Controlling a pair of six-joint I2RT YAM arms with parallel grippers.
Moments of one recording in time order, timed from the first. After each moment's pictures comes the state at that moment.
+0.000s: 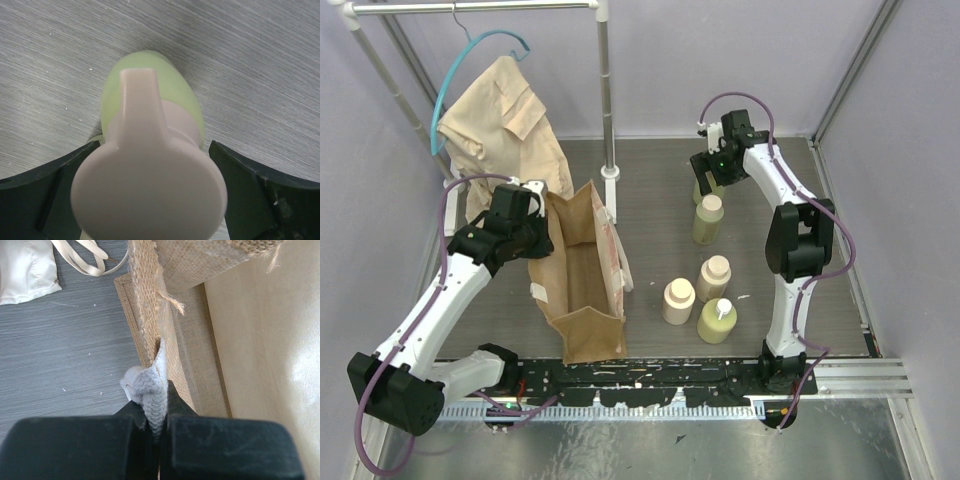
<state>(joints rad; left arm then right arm) -0.37 1.10 1.04 -0.79 -0.02 -0.26 0.17 2.08 1.87 -0.83 -0.11 -0.25</state>
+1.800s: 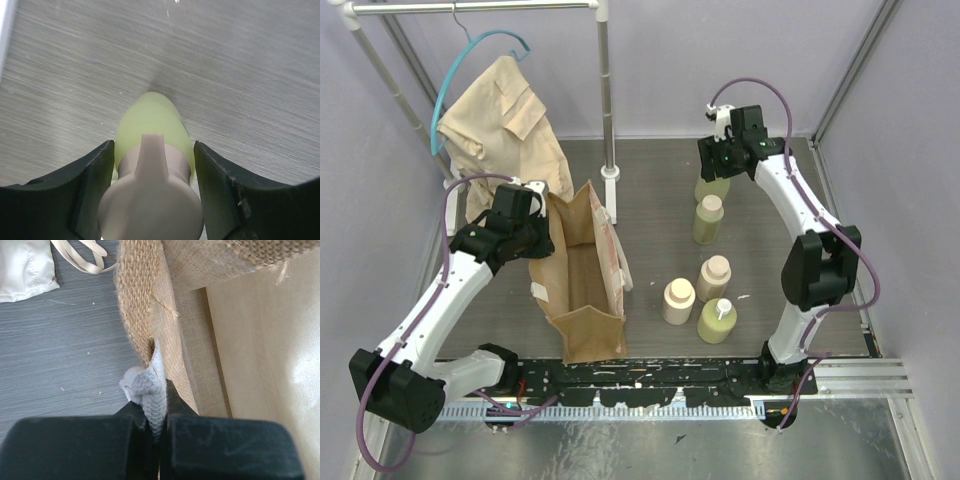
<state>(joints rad) -0.37 1.12 1.04 -0.79 -0.02 -0.26 0.22 1.75 1.68 -0.64 -0.11 -0.12</state>
